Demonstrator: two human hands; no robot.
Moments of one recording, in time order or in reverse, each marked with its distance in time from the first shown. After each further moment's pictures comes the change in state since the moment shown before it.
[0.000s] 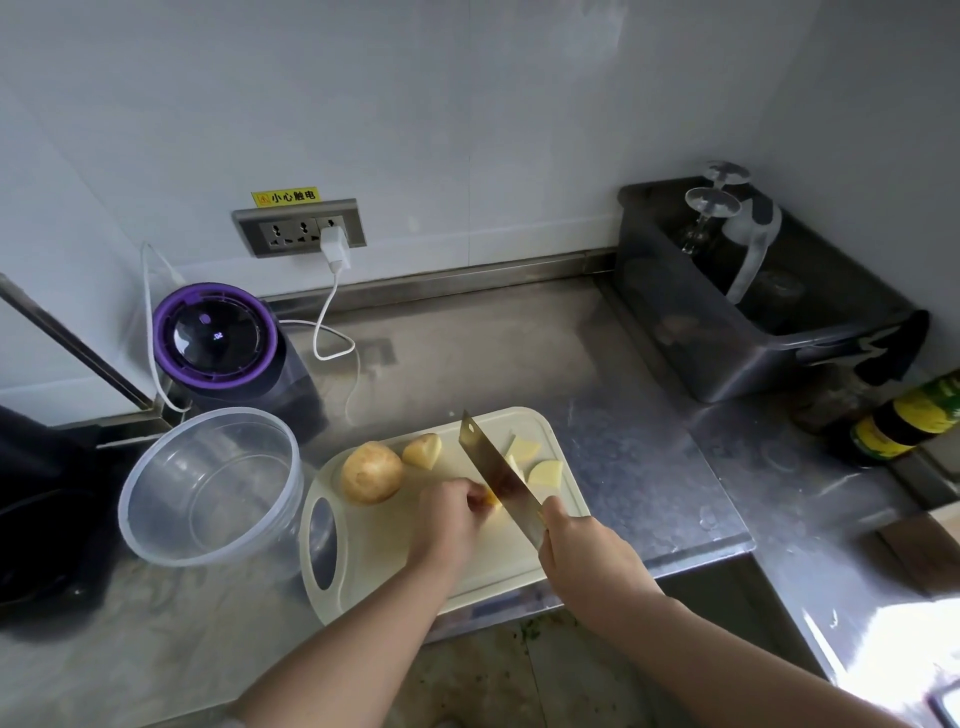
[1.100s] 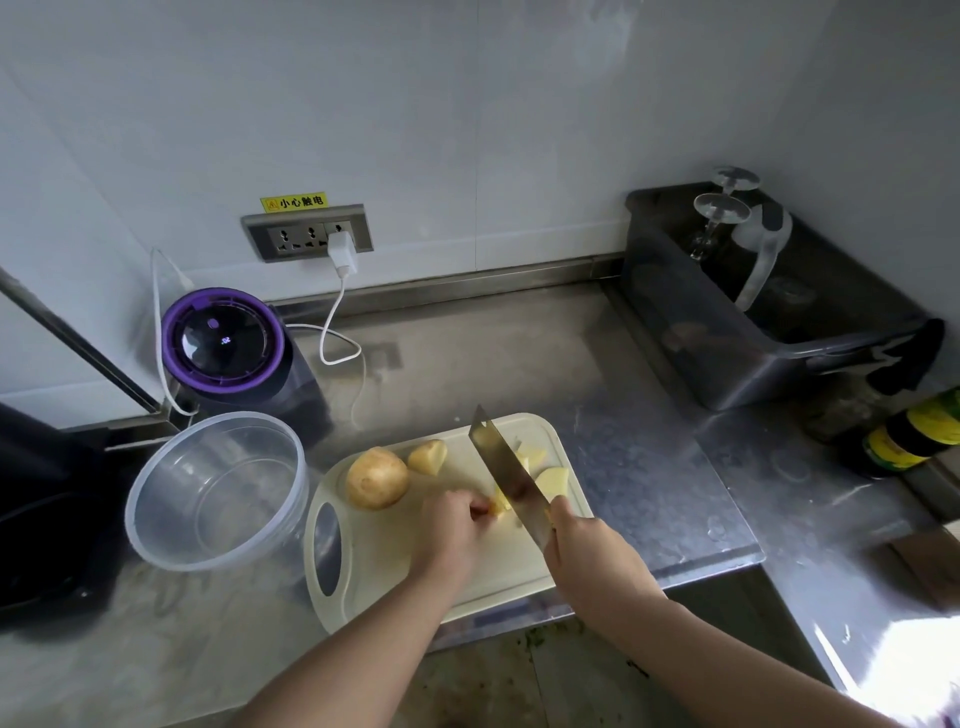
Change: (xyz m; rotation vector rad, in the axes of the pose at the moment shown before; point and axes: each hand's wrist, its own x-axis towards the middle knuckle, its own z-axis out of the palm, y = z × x) left_hand -0.002 -0.004 0.001 -0.002 0.010 0.031; right_hand 0.014 0.005 0.007 0.030 0.030 0.046
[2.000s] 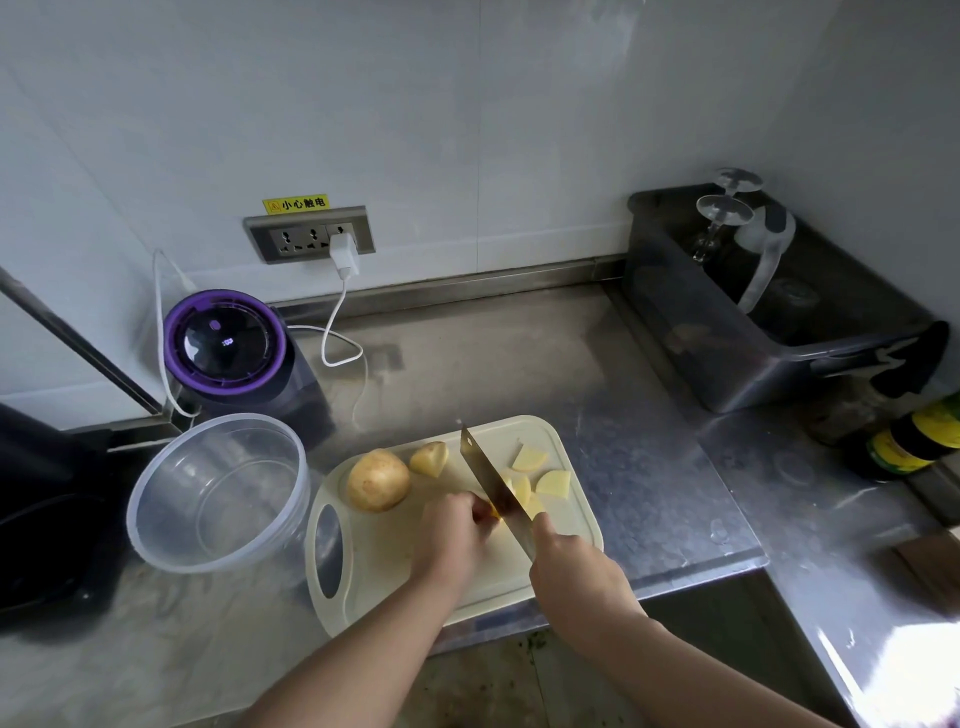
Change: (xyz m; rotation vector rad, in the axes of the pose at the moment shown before) left_hand 0.001 0.003 -0.002 0.063 -0.017 -0.036; right_hand -0.006 -0.013 0.014 -0.055 -0.020 -0.026
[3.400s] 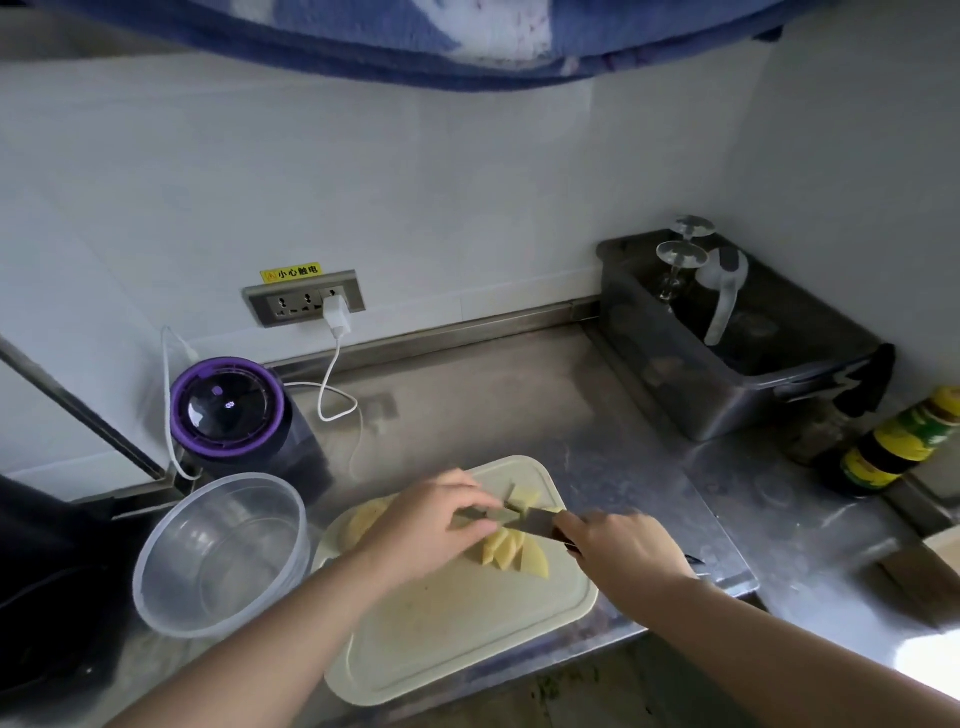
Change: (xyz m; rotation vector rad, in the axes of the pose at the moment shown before) left_hand 0.006 0.044 -0.103 0.172 -0.181 0.599; right_hand 0.013 0.042 -0.057 -0.386 0.200 -0.248
